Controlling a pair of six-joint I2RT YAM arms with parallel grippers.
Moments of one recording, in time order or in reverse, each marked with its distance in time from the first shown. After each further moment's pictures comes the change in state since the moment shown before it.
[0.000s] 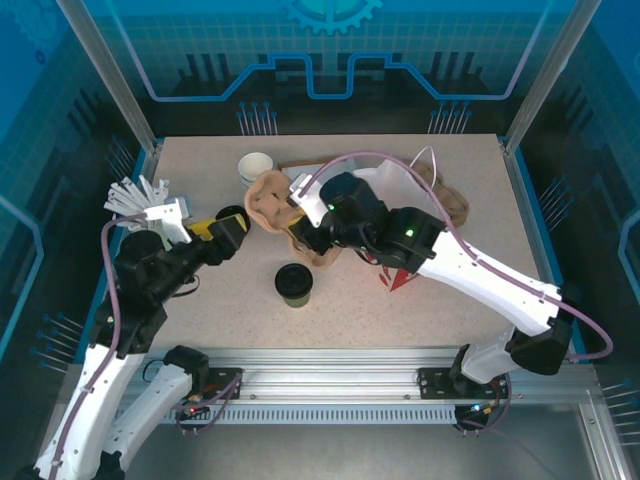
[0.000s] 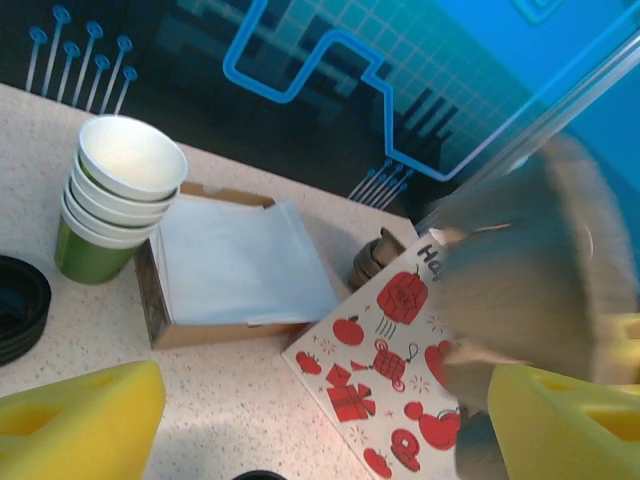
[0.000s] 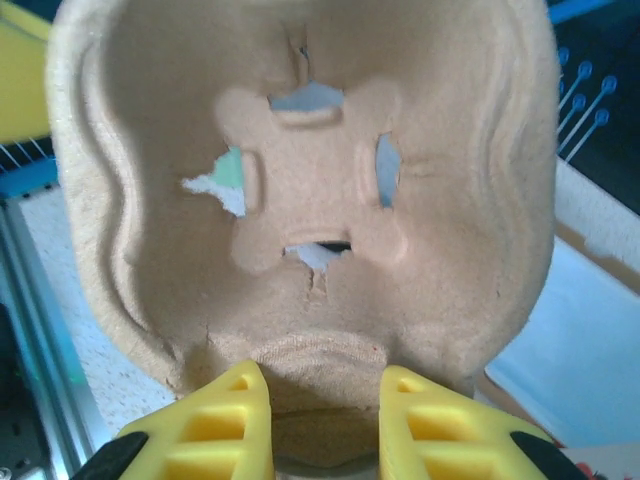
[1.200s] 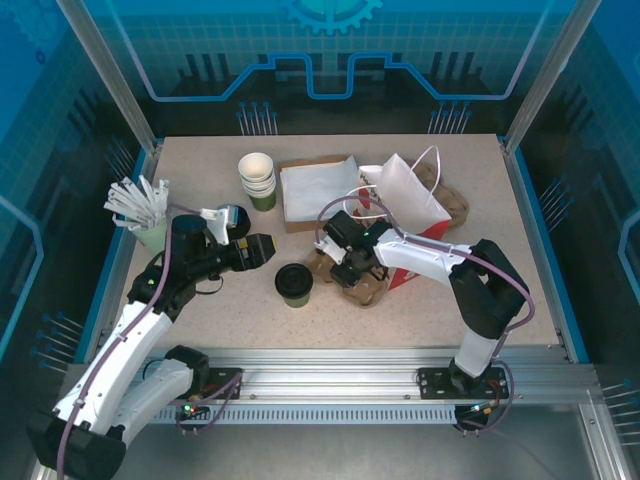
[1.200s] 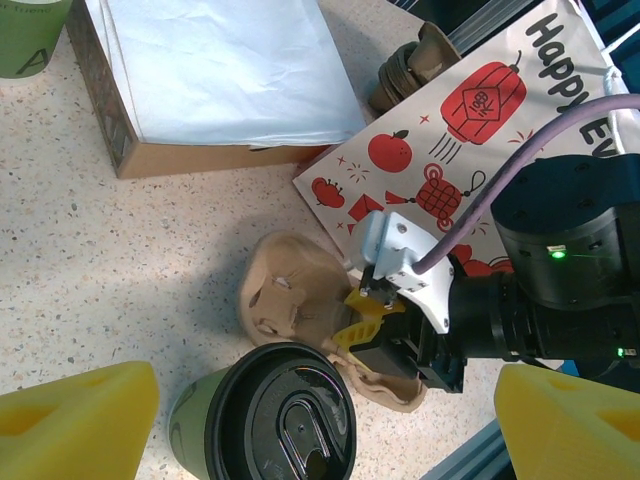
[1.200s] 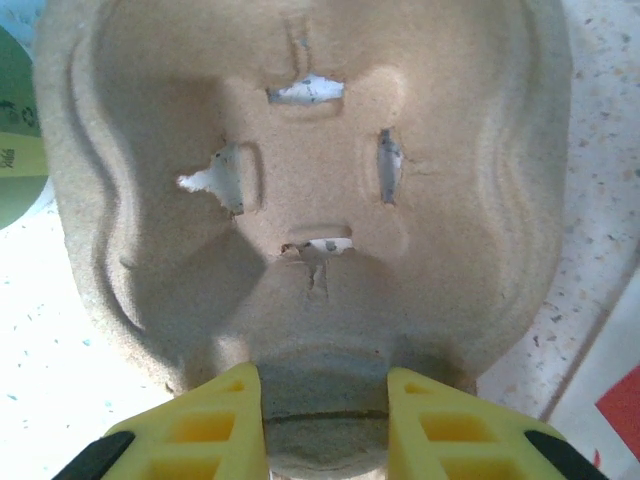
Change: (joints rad) left arm 0.000 0.222 -0.139 0.012 0.253 0.047; right arm -0.238 0.296 -0.454 0.009 -0.106 -0.101
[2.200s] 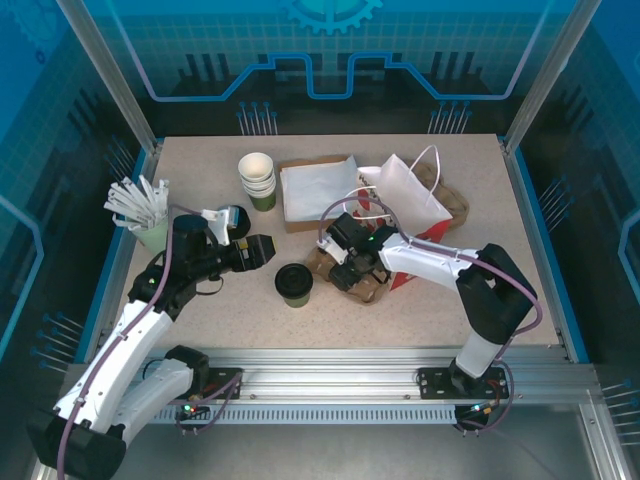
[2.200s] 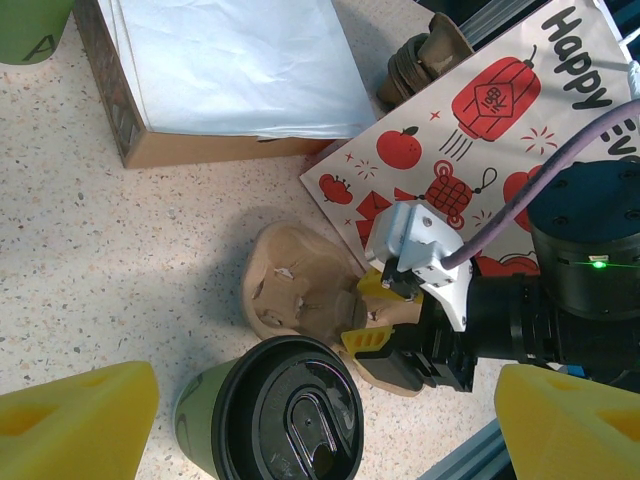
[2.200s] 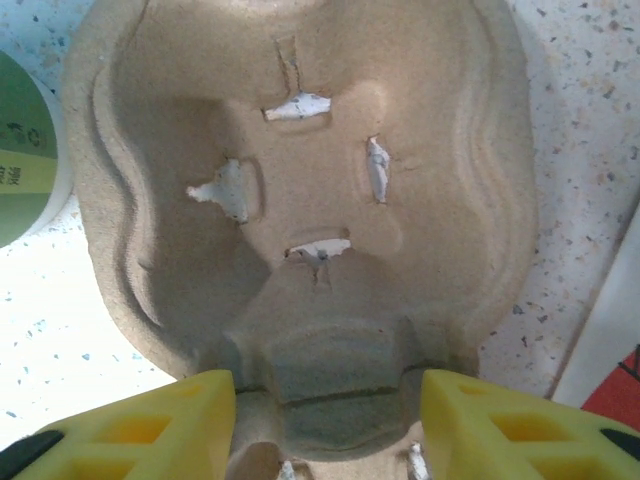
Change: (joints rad) left arm 0.000 0.008 0.000 -0.016 -0.004 0.000; right arm 0.002 -0.030 -0.053 0.072 0.006 0.021
